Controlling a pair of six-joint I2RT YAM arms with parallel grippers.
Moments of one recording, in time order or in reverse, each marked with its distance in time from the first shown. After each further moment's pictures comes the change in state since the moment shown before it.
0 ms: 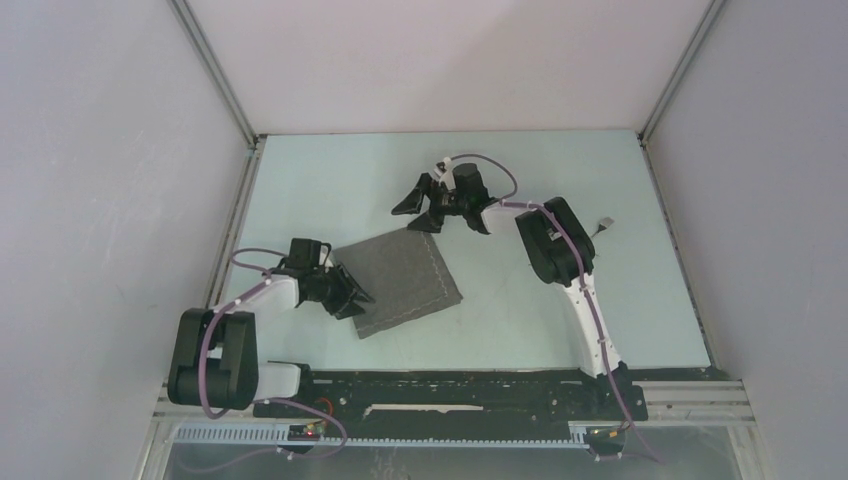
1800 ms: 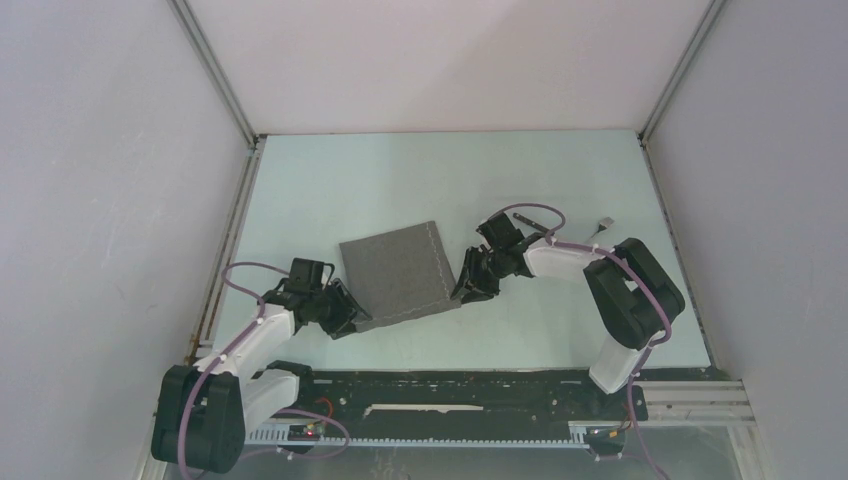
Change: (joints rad) left arm -0.090 -0.291 -0.122 -0.127 -0.142 -0.063; right arm 0.082 -0.686 -0.678 -0.677 0.308 -0.245
